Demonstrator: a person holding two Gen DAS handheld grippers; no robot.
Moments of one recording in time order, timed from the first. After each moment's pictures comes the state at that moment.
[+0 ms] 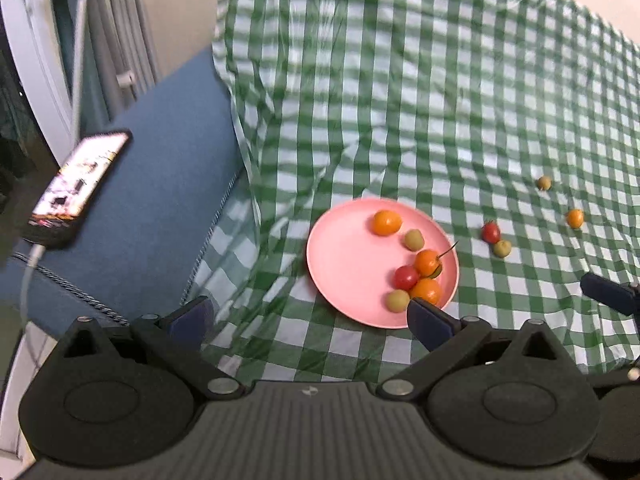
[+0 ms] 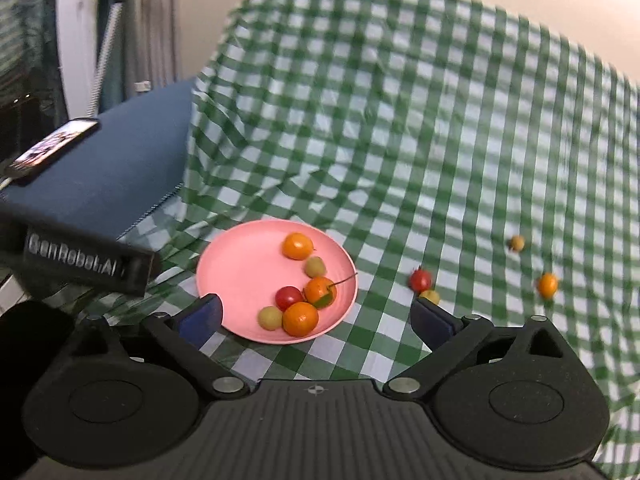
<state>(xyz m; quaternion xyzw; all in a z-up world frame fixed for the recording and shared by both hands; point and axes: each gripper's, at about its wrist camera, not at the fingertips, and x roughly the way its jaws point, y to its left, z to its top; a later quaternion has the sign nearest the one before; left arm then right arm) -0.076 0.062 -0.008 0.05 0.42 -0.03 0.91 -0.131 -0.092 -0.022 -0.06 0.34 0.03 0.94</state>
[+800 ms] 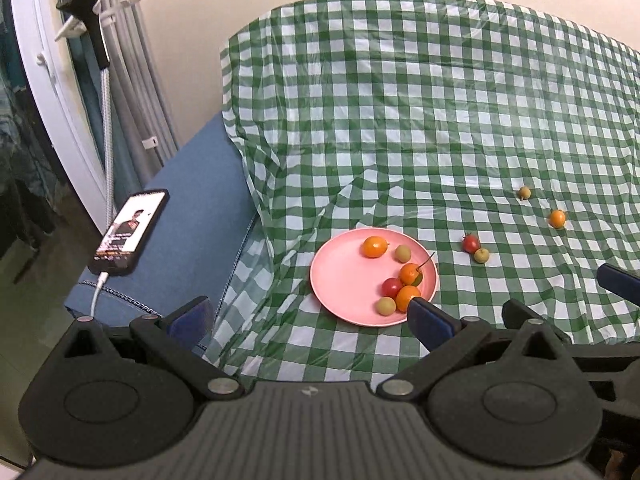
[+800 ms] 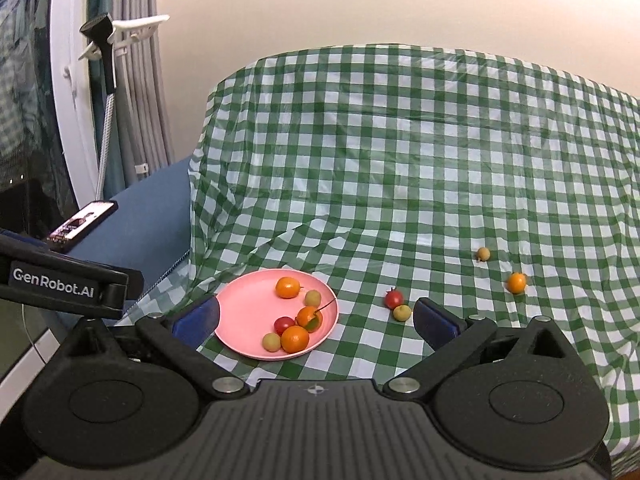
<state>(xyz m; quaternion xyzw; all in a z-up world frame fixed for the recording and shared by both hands) -0.159 0.031 0.041 0.11 0.35 -0.01 0.93 -0.213 -0.137 0.010 0.04 0.25 0.01 0.97</state>
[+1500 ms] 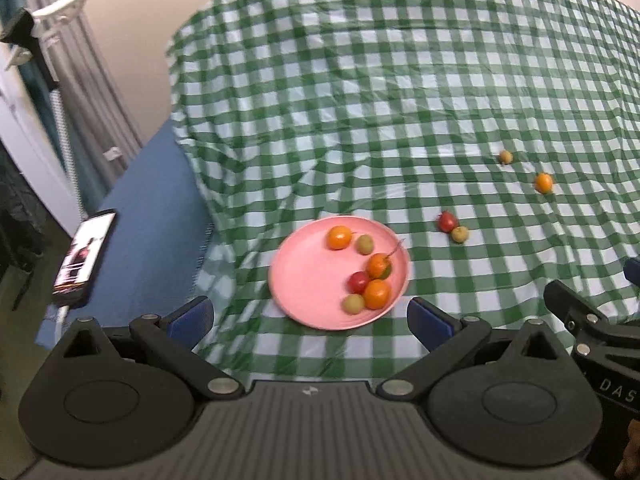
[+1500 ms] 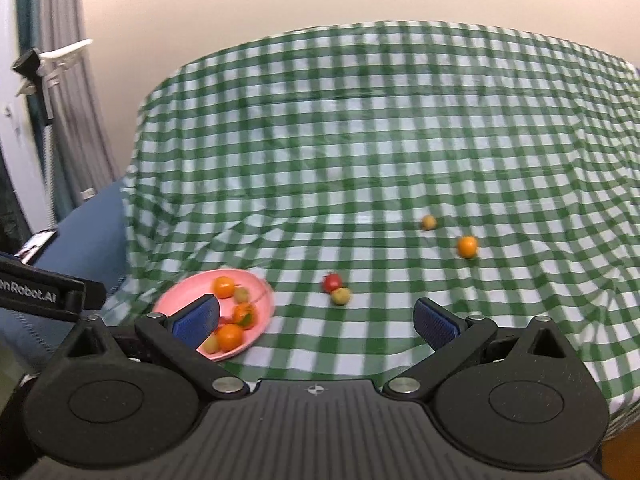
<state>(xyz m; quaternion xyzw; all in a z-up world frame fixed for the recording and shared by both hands) -0.116 -0.031 0.023 0.16 0.39 -0.06 0.91 -0.213 -0.213 -0.021 0.10 0.26 -0.08 0.96</state>
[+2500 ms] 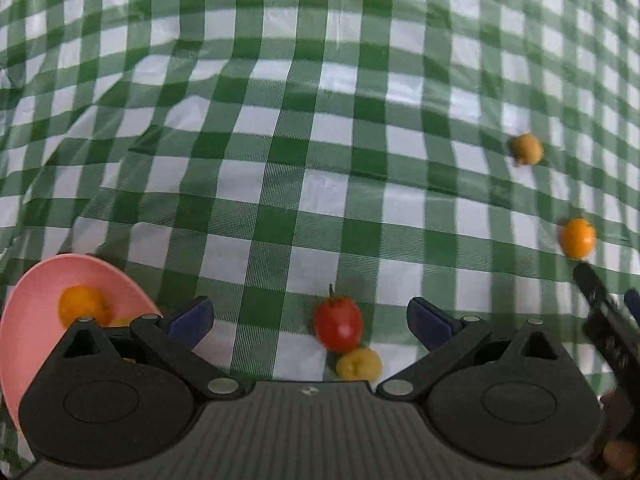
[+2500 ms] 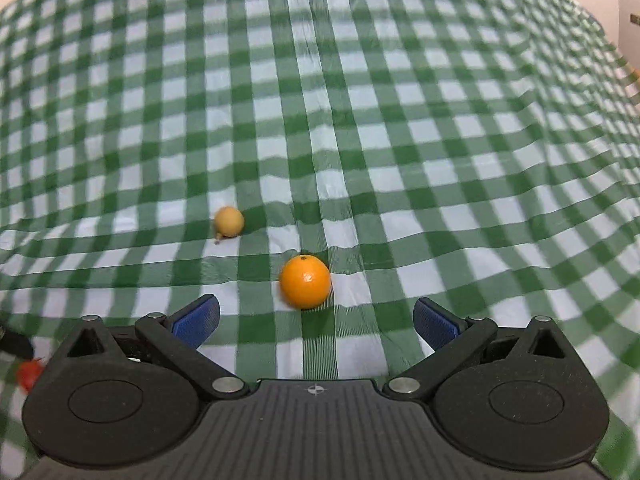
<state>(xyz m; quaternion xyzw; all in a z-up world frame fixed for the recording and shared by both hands) 0.164 -0.212 -0.164 0.07 0.59 -0.09 0.80 0.028 -0.442 -0.178 0.11 0.32 -0.22 0.91</state>
